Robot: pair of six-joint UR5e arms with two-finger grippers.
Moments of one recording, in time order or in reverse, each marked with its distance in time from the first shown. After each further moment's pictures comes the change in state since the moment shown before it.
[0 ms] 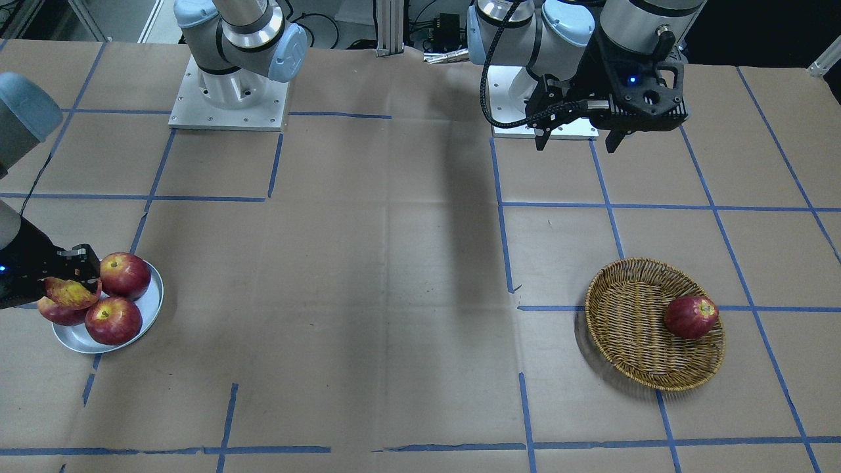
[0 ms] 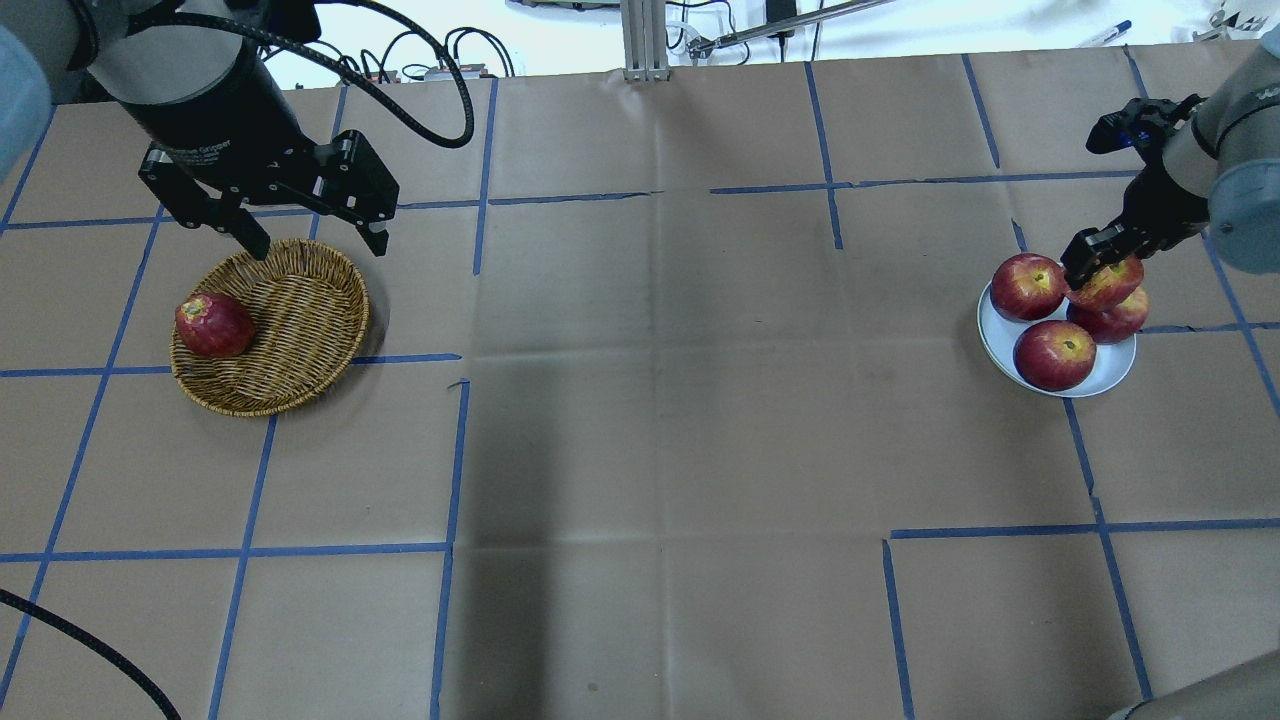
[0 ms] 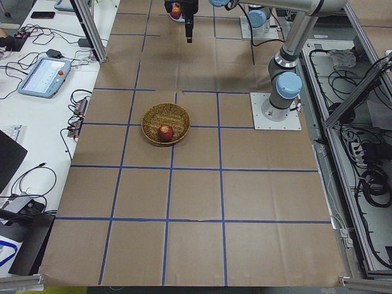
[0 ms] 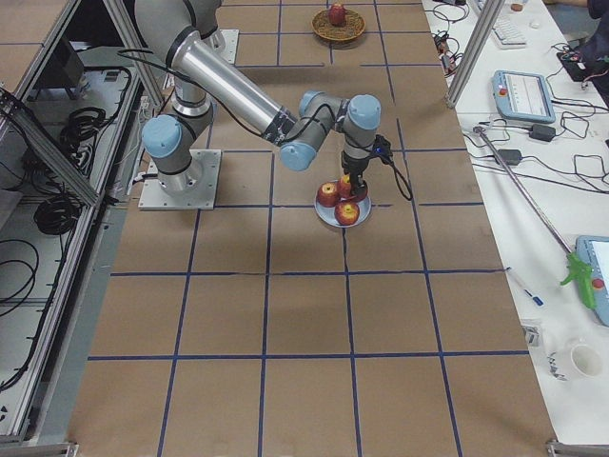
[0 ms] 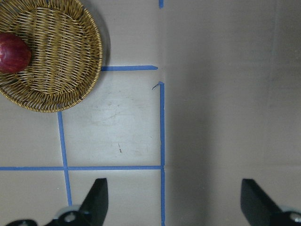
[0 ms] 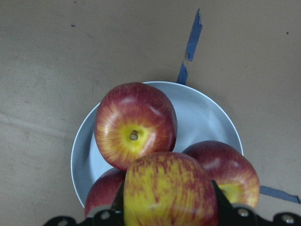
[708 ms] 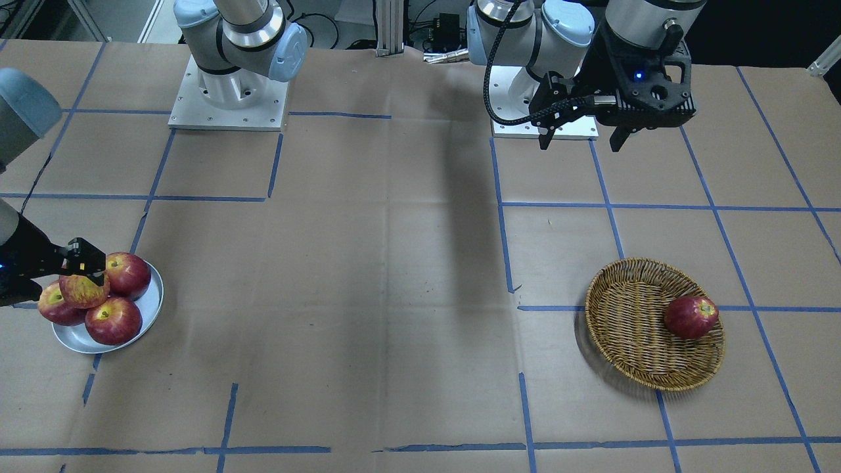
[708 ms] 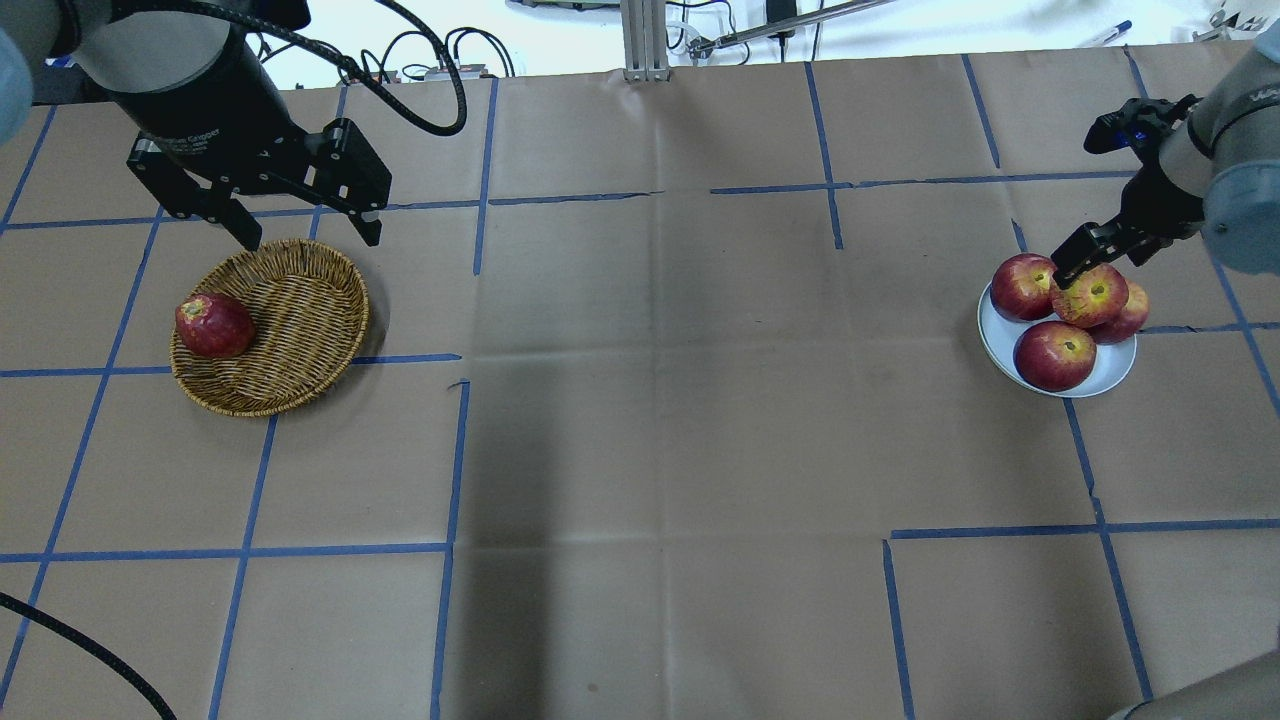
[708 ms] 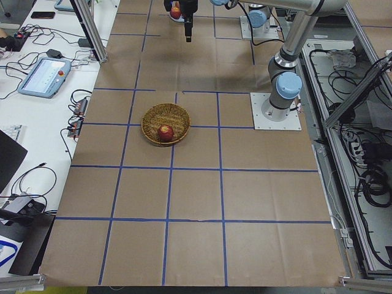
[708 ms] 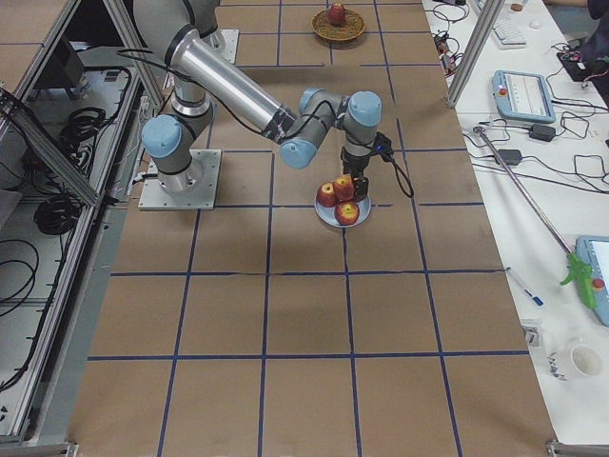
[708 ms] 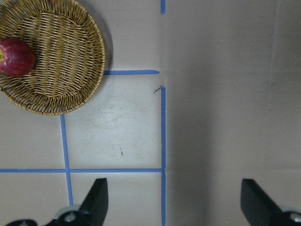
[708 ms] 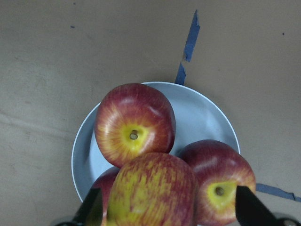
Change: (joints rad) left arm 0.004 0.000 0.010 0.000 0.000 0.000; right arm 0.012 -0.031 -0.011 0.014 -0.005 0.010
